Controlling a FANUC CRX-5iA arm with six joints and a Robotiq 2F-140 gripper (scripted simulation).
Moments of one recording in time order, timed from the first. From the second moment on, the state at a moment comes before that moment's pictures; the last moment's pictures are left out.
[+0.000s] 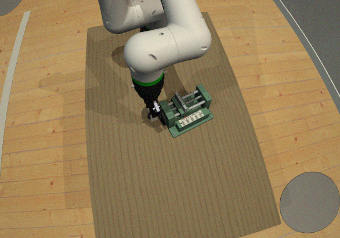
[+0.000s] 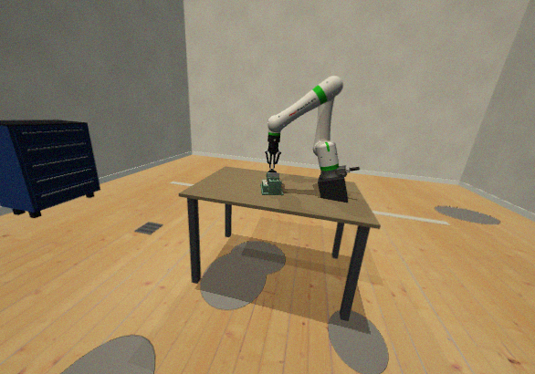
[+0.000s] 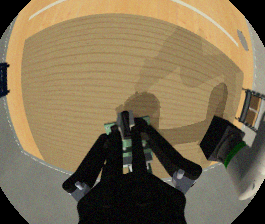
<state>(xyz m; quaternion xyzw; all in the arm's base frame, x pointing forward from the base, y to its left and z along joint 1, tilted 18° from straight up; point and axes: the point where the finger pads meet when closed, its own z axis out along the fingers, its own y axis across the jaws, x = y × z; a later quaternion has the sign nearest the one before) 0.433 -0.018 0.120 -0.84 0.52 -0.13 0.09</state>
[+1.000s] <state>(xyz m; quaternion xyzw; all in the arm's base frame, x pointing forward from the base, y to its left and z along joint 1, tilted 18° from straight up) 0.436 -0.017 0.121 -0.84 0.52 -0.13 0.09</state>
